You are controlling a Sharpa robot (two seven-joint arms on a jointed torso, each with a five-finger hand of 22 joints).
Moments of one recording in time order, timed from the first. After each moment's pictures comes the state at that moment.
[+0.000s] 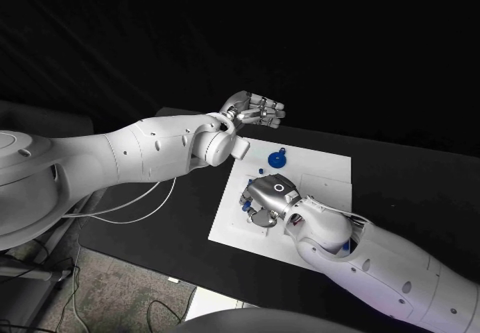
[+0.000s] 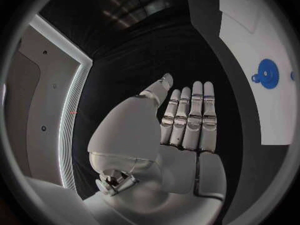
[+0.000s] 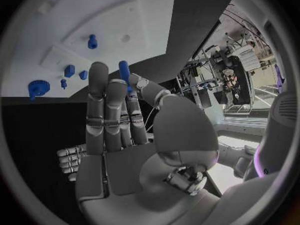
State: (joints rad) left arm 1.32 -0.64 -0.11 1.19 -0.17 -0.29 0.34; left_hand 1.37 -0.03 0.26 -0.12 0.08 1.03 0.15 0.06 0.06 1.07 0.14 0.05 0.06 1.15 0.12 0.07 0.08 0.05 1.00 0.10 0.07 0.35; right arm 0.88 -0.38 0.13 1.42 -2.11 -0.25 -0.13; right_hand 1.22 -0.08 0.65 -0.27 0.19 1.26 0.08 0.06 0.07 1.32 0.06 0.06 0.06 1.44 -0.06 0.81 0.75 0.12 1.46 -0.08 0.52 0.73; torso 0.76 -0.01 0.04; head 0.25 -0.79
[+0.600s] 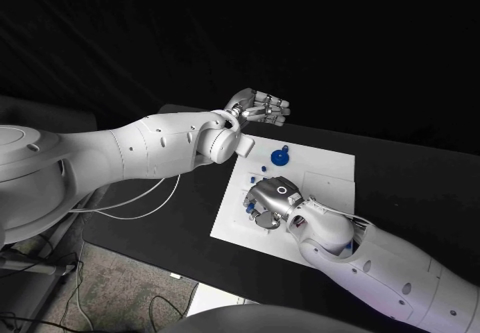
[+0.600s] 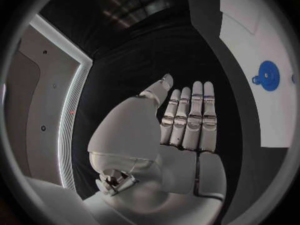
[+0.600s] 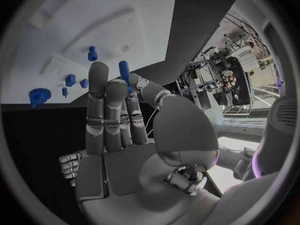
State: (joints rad) left arm 1.32 -0.63 -0.11 1.19 -0.17 -0.29 0.34; left_hand 1.37 -0.03 0.27 -0.13 0.08 1.03 0.15 0.06 0.06 1.07 0.14 0.05 0.06 1.15 0.12 0.07 0.08 0.05 1.00 0.10 0.07 0.34; right arm 0.87 -0.38 0.12 1.40 -2.12 -0.25 -0.11; right_hand 1.22 -0.08 0.65 -0.28 0.18 1.25 0.08 0.06 0.07 1.32 0.06 0.06 0.06 1.44 -0.06 0.81 0.75 0.12 1.46 -0.08 0.52 0.73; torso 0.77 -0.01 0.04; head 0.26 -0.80
